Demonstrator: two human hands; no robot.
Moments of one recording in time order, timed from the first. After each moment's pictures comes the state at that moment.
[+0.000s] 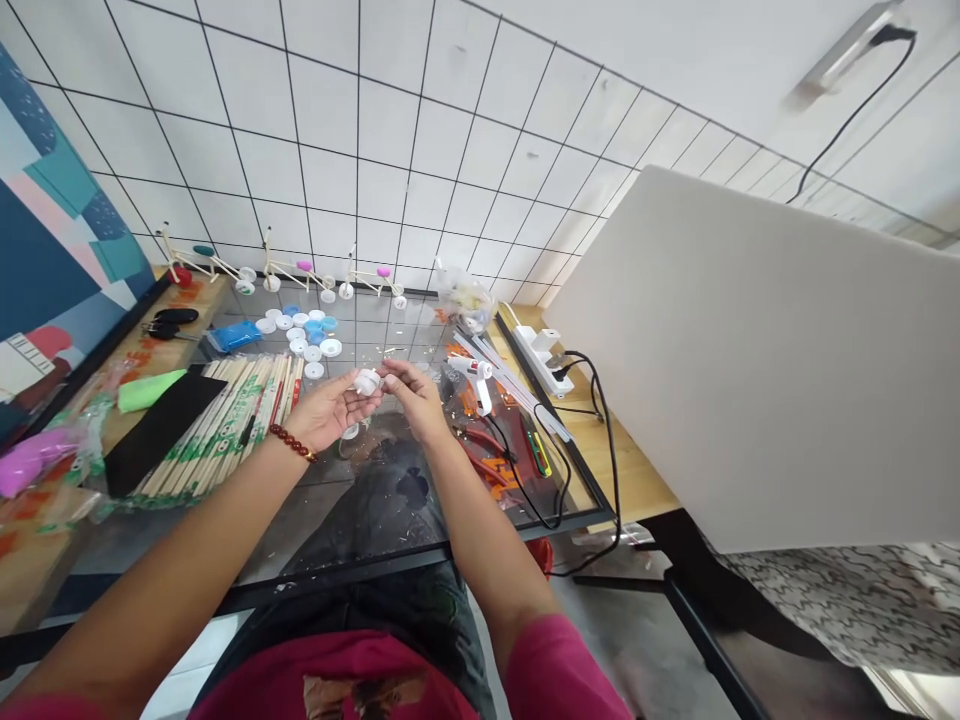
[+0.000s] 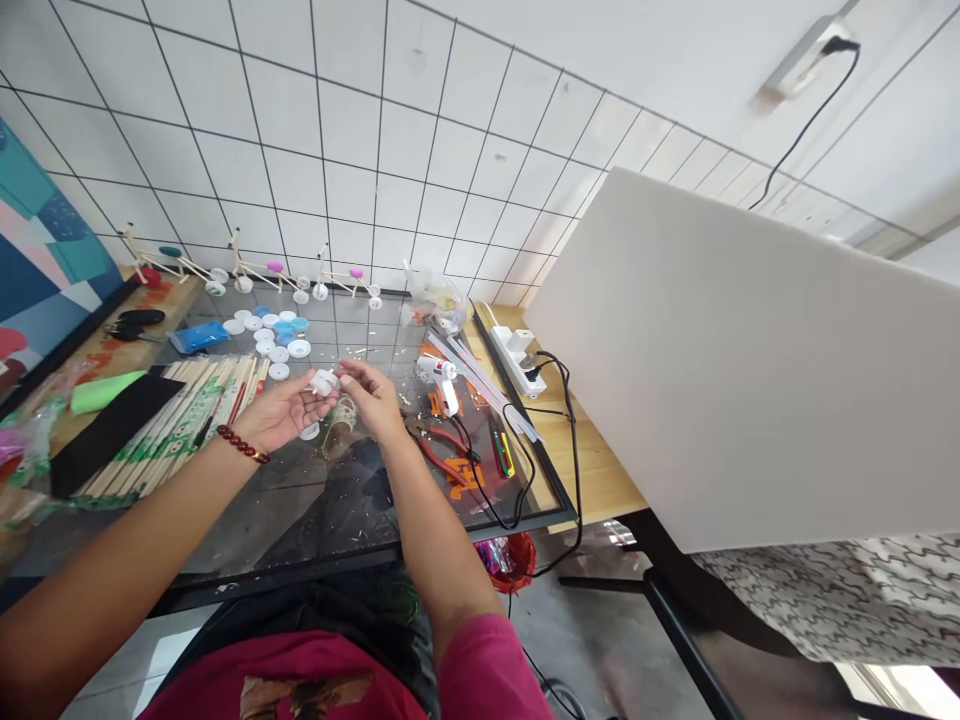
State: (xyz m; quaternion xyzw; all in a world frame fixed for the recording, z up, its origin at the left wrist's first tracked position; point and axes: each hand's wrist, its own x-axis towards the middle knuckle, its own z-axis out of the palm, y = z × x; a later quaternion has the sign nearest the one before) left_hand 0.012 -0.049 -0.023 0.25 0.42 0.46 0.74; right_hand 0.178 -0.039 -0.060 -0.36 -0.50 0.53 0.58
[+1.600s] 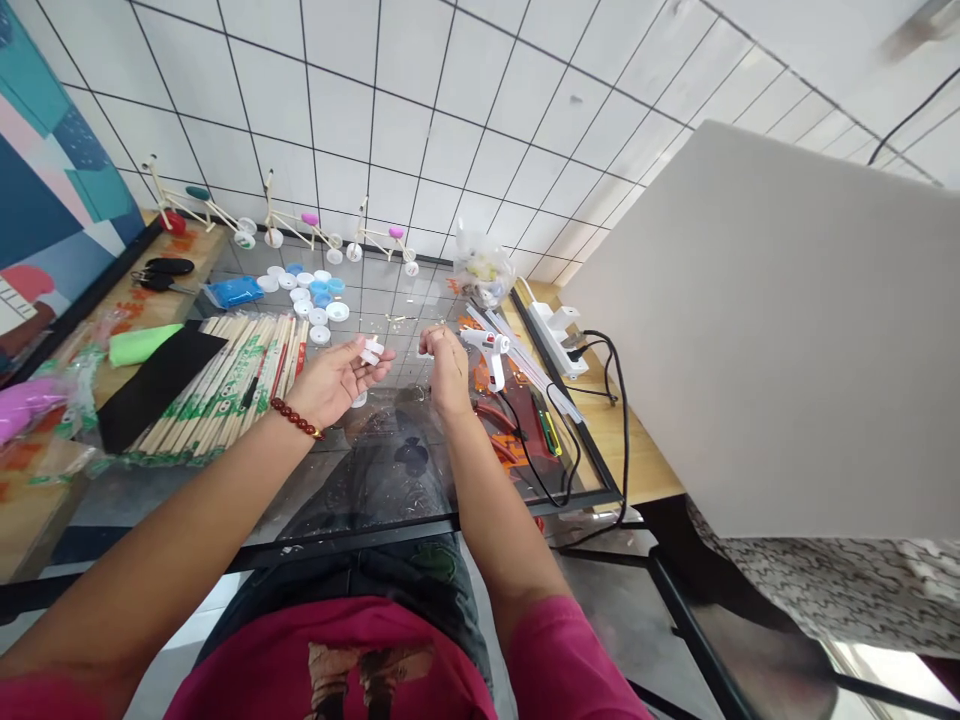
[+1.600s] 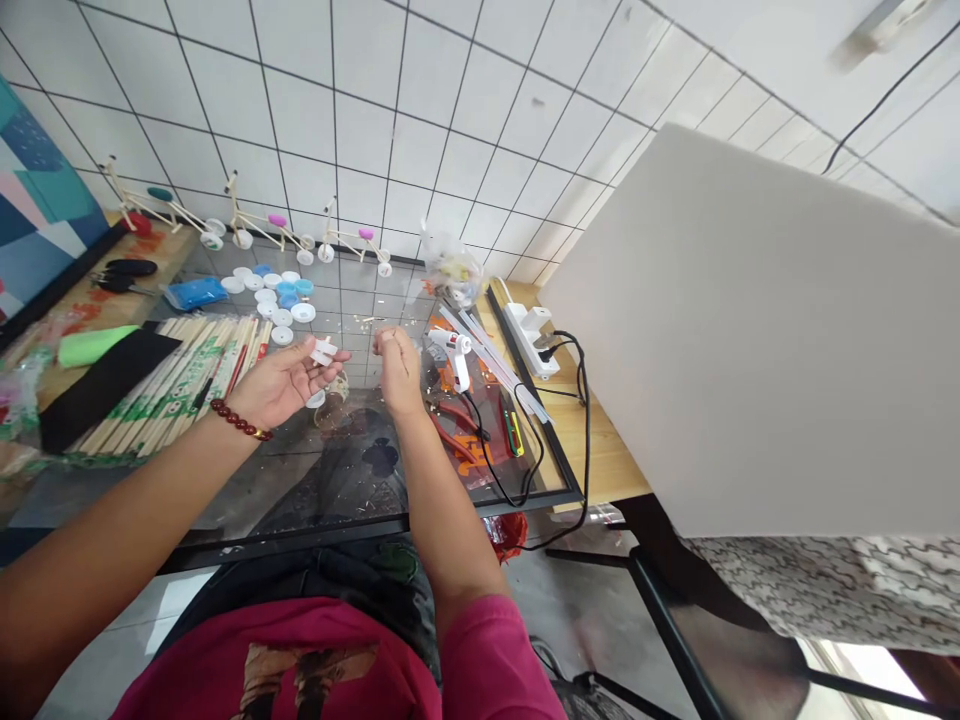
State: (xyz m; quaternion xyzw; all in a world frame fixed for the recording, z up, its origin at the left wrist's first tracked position) left_hand 0.016 -0.065 -0.013 0.24 0.40 0.51 0.72; right_hand 0.193 -0.047 -0.043 -0.42 -0.58 0.31 0.63
